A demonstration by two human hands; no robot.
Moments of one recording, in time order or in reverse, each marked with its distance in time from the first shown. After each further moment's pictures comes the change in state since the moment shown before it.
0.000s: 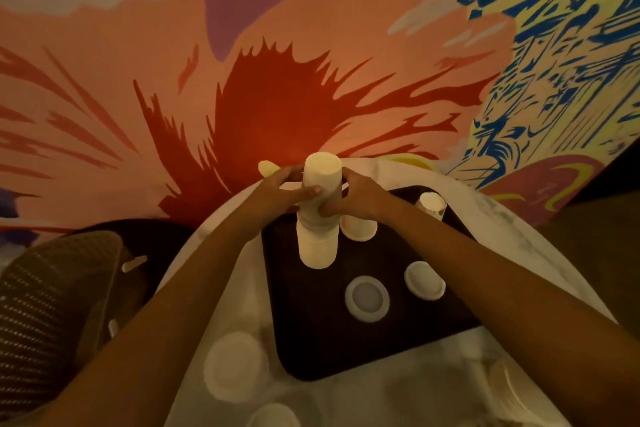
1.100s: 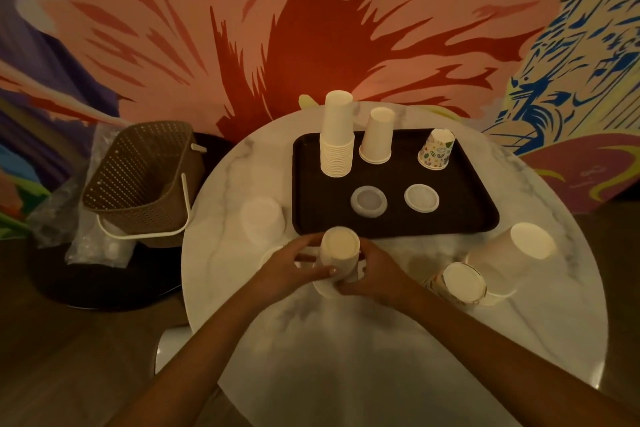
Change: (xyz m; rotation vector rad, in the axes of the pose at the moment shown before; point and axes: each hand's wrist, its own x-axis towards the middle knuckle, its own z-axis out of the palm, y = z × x) left_hand -0.246 -0.093 0.114 0.065 0.044 -0.173; right_hand -0.233 0.088 0.109 0.115 -0.170 -0.014
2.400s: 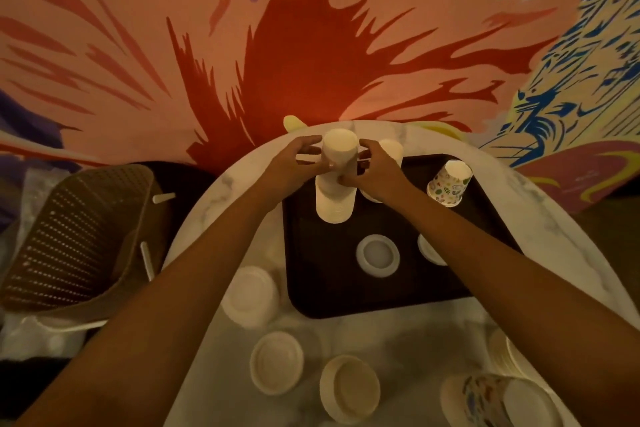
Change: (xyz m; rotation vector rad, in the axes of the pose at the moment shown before) left_hand 0.212 0.096 -0.097 -0.001 0.094 0.162; right_hand 0.204 -0.074 -0.104 -0.033 0.302 -0.027
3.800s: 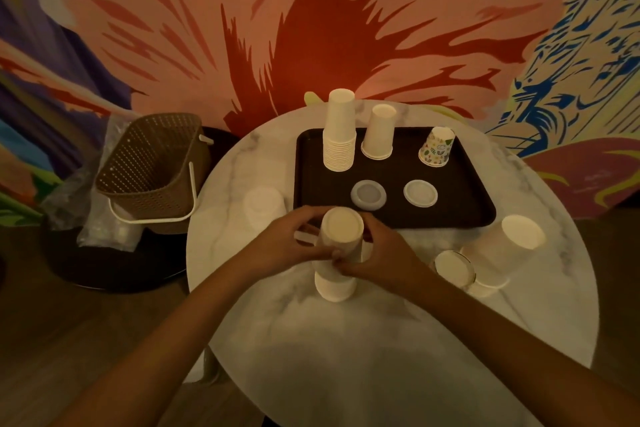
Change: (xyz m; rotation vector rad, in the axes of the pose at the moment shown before) left_hand -0.253 -0.012 0.058 0.080 -0.136 0.063; right_hand -0.254 0.026 0.011 0.026 -0.254 -0.149
